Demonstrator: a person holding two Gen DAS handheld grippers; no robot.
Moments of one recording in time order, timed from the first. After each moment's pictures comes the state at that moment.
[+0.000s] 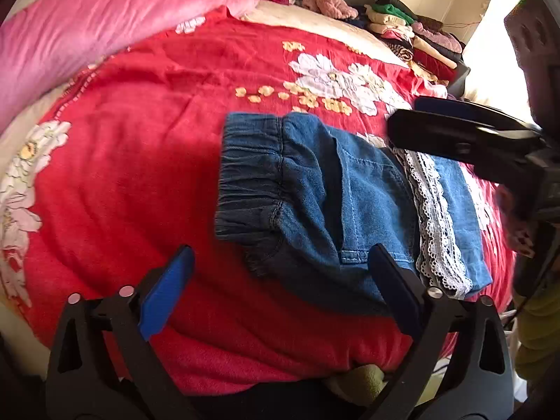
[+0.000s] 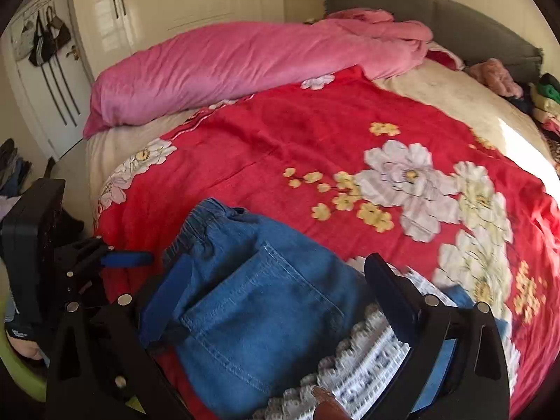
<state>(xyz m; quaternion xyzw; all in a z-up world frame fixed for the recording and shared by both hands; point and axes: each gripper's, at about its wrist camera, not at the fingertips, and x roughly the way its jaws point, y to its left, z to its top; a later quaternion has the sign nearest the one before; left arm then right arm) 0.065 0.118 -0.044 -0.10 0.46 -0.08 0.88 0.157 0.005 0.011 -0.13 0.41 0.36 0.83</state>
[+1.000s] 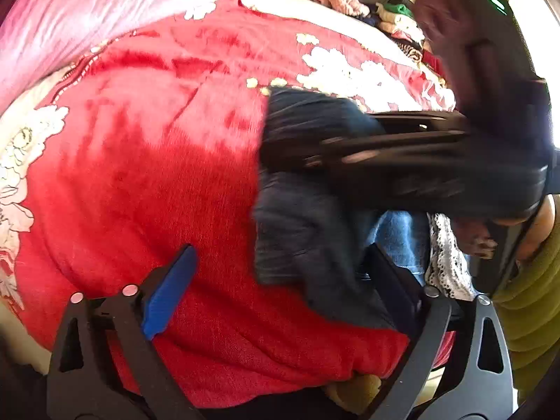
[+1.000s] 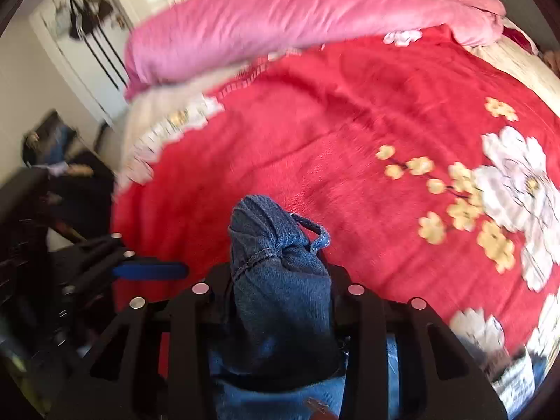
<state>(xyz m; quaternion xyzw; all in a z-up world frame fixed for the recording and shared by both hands) 0.071 0.125 -0.051 -0.12 0.47 -0.07 0.87 0.187 0.048 -0.027 -0.09 0.46 0.48 0.74</state>
